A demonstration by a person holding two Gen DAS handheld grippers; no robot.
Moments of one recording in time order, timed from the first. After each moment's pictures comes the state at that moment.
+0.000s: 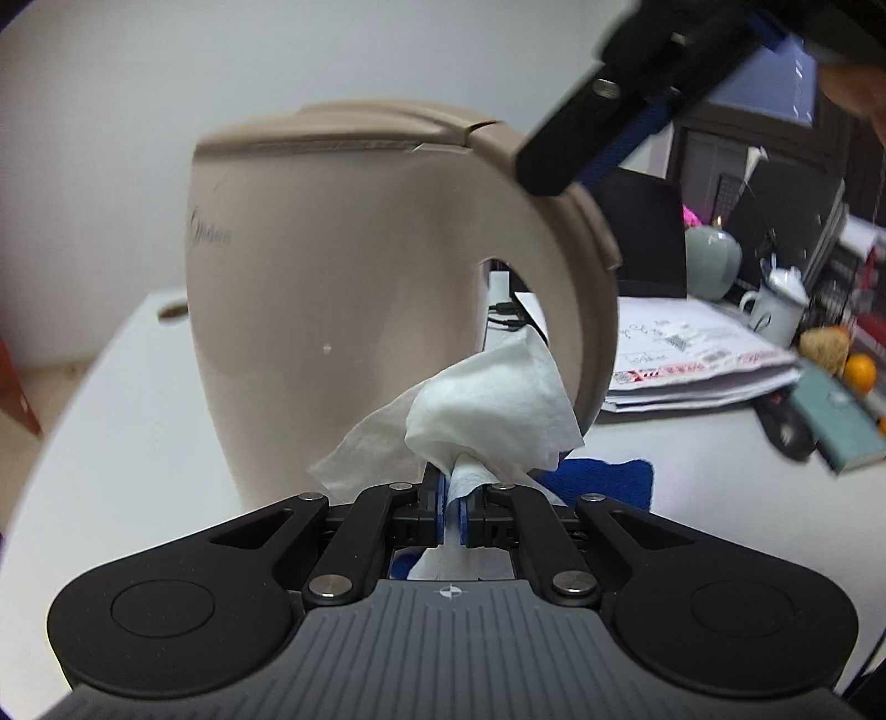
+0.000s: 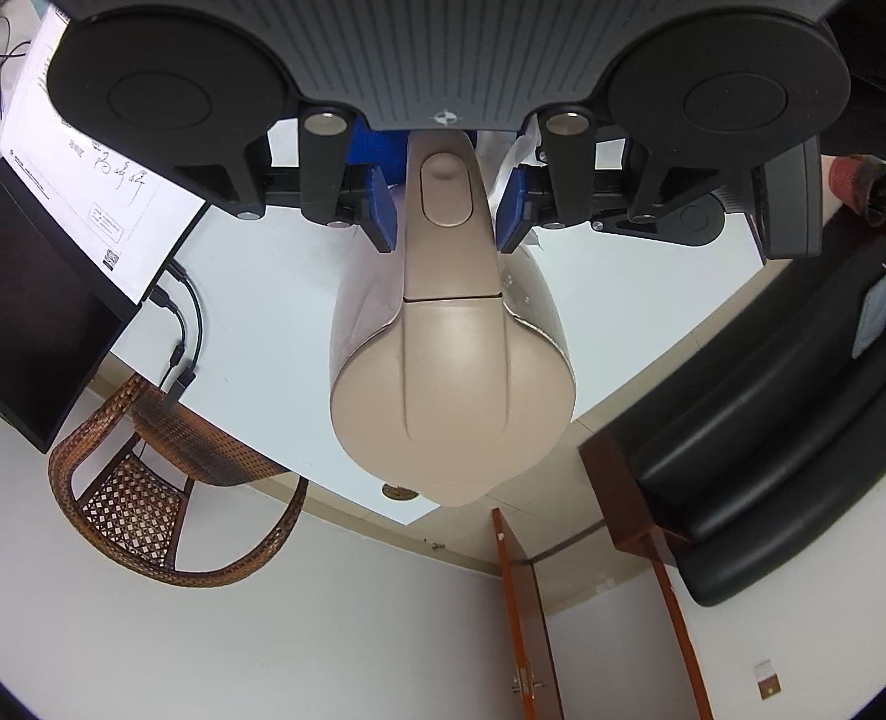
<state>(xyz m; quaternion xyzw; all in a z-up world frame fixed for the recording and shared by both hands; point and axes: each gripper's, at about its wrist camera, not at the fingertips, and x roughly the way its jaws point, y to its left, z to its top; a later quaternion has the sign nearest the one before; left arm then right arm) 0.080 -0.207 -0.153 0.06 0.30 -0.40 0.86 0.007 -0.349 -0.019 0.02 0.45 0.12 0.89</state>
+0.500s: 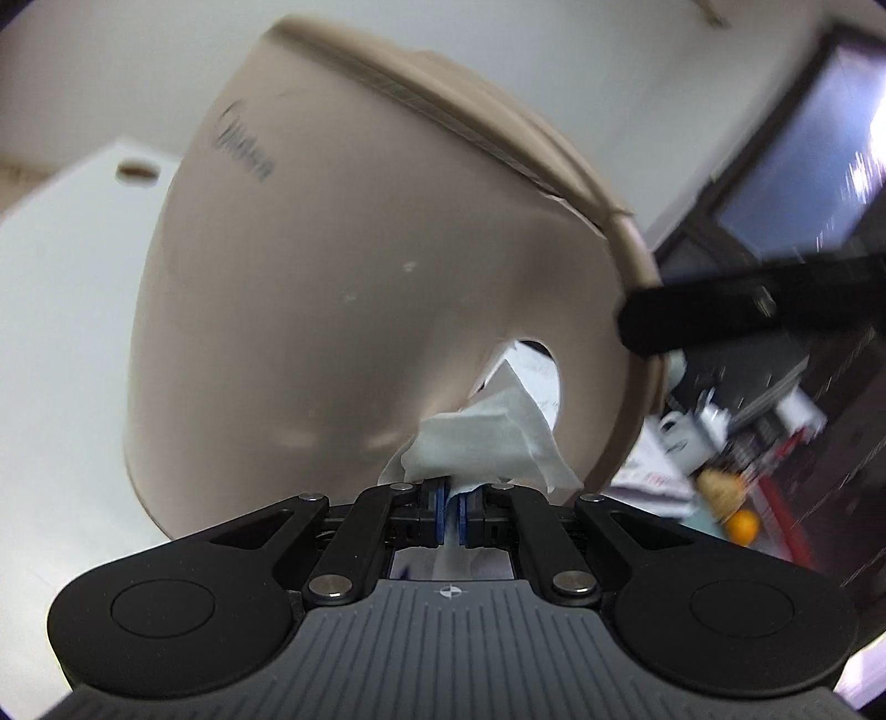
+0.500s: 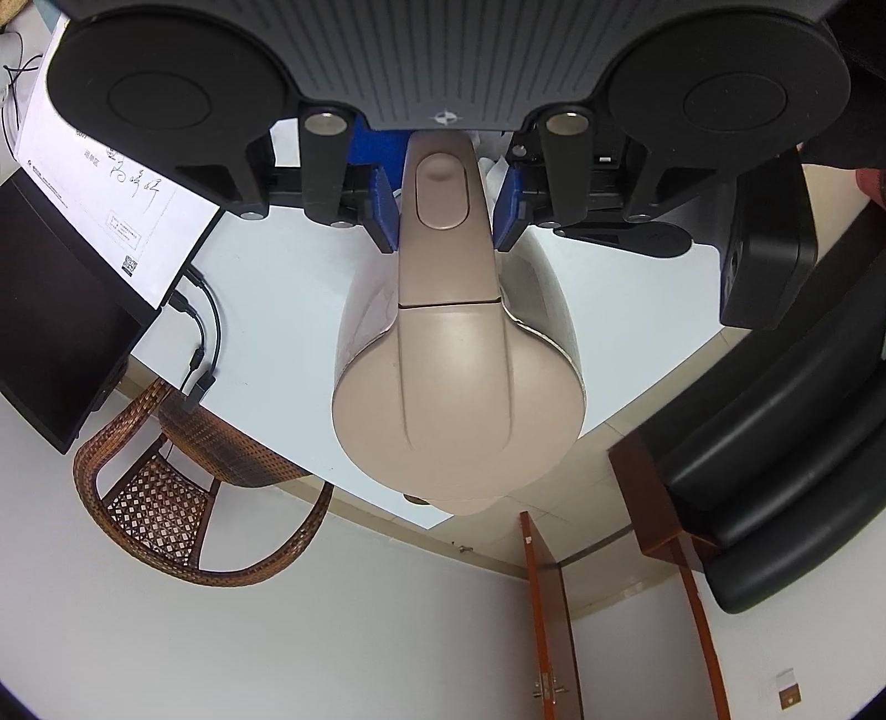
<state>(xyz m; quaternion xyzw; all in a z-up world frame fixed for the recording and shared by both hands) 0.122 -0.205 -0.160 -0.13 0.40 -0.42 0.80 0.005 -0.338 -0.021 0.02 0.44 0.09 0.89</state>
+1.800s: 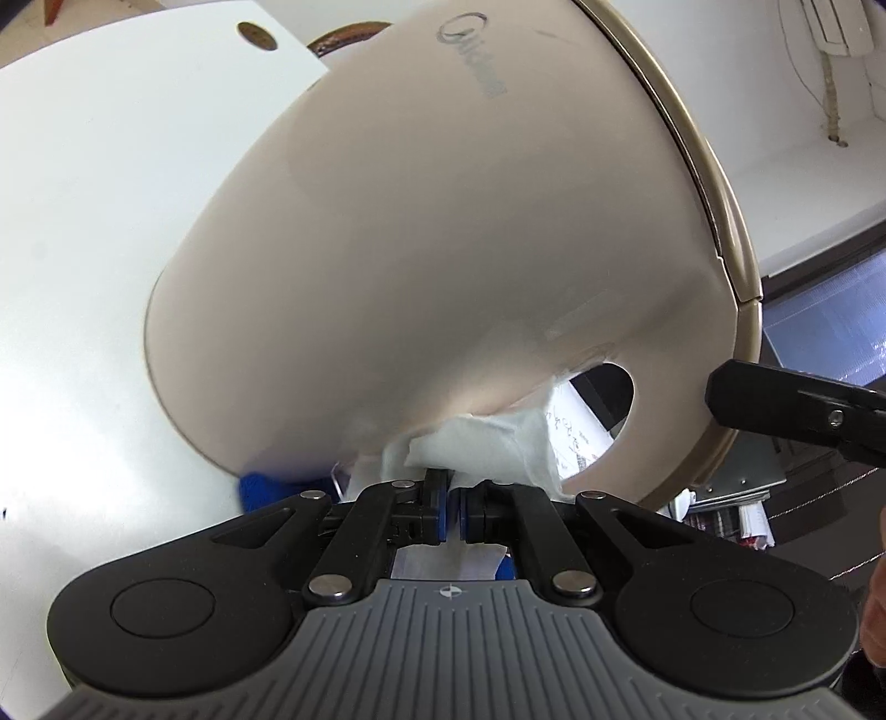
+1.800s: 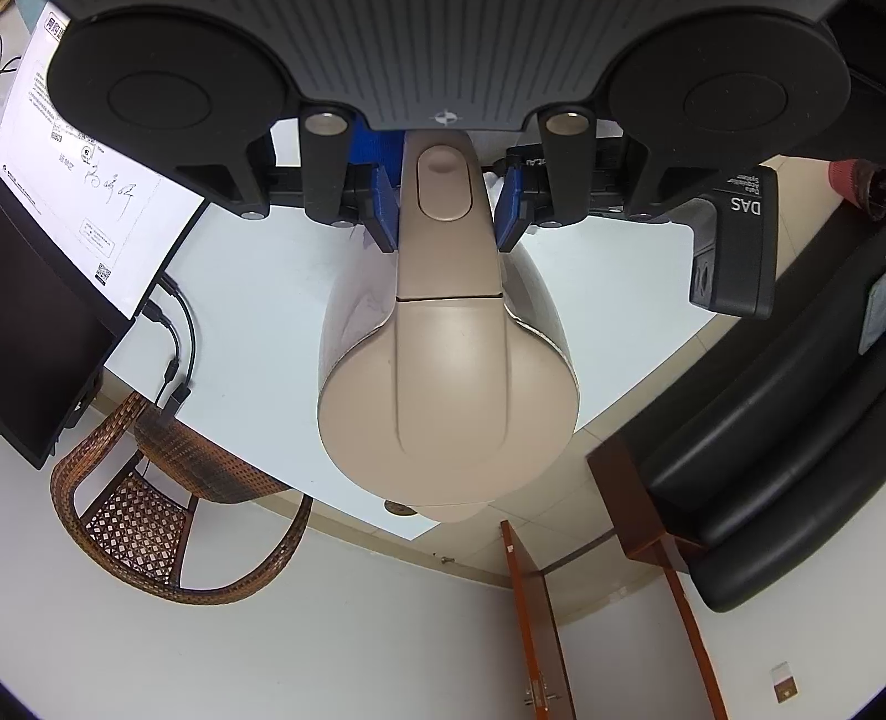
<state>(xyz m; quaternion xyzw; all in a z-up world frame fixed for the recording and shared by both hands) 0.119 -0.209 -0.162 -0.25 0.48 -0.35 0.76 0.014 -0.346 -0.026 0.04 0.46 0.11 0.88</state>
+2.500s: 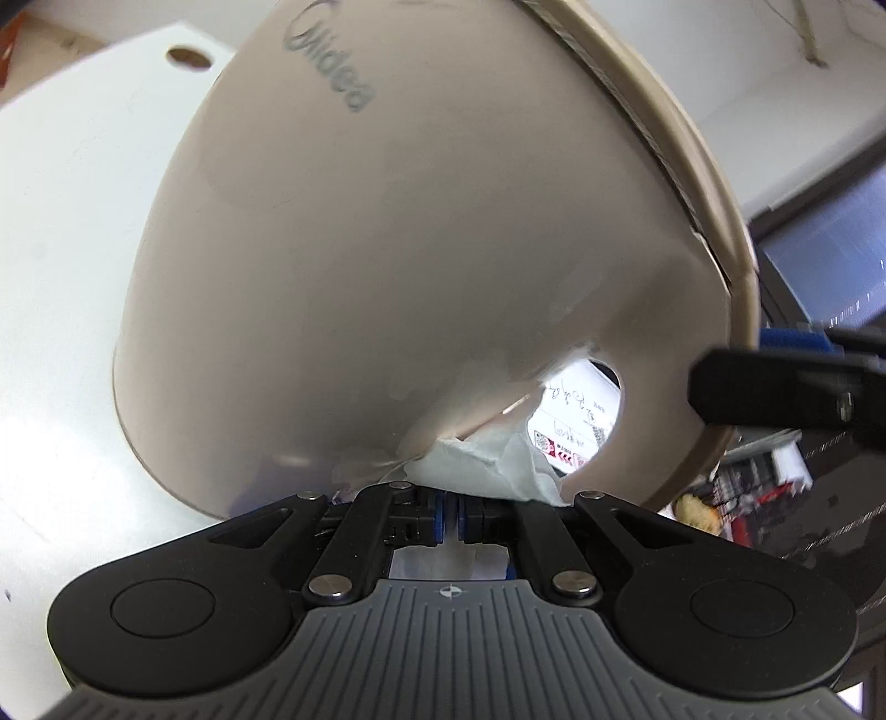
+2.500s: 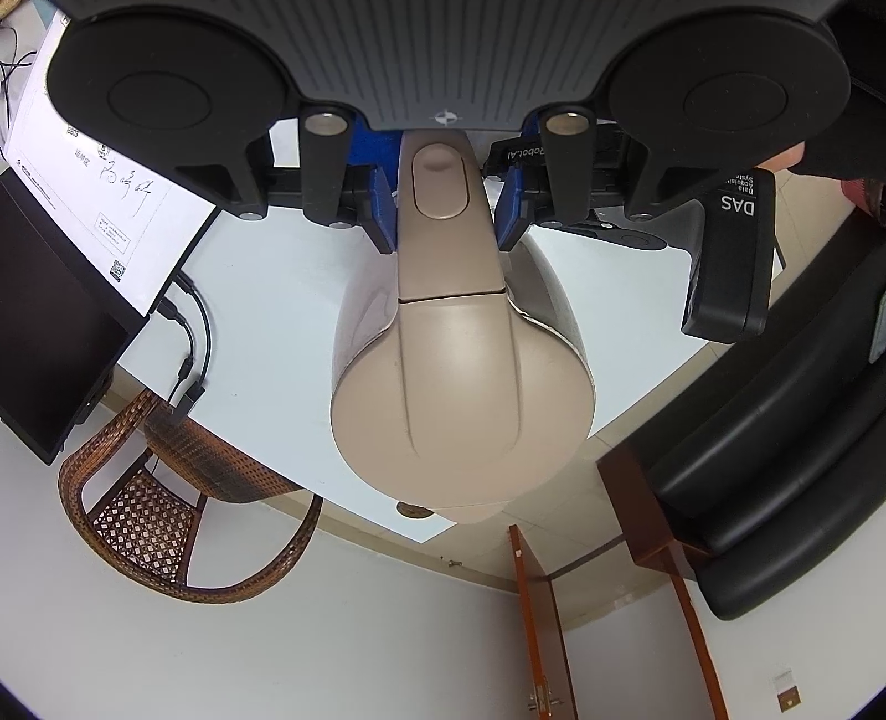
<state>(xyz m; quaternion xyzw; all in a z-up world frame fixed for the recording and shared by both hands) 0.121 -0.279 -0.132 -0.18 0.48 -0.37 0.78 0.017 -0.348 -0.025 0.02 0.46 0.10 0.88</state>
